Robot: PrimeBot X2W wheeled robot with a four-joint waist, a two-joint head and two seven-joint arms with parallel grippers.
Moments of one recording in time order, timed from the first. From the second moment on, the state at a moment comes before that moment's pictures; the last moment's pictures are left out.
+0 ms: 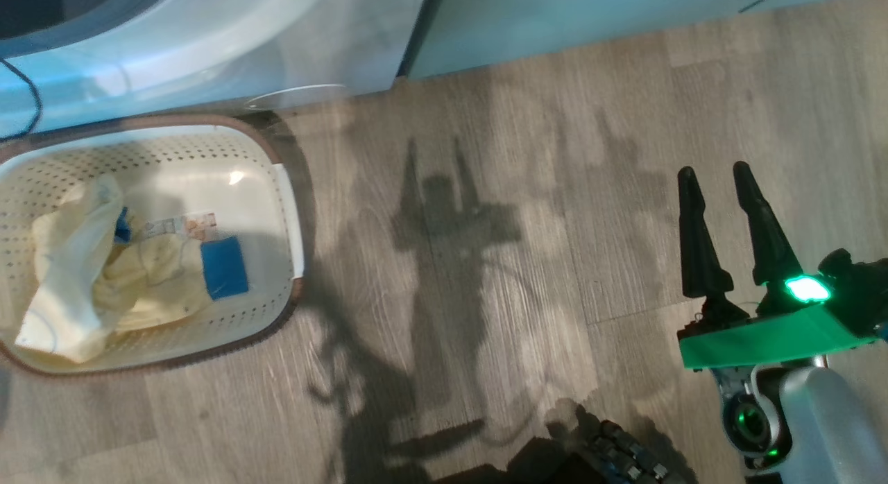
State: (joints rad) left arm -0.99 0.64 -0.13 0.47 -0.67 0.03 0.30; right arm -0.24 -0.04 0.22 0.02 0.42 0.13 -0.26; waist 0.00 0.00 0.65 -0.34
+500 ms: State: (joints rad) left arm -1.07 0.71 -0.19 0.56 -0.66 0.06 0.52; right arm -0.24 -0.04 0.26 0.02 0.45 0.13 -0.26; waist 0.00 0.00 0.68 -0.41
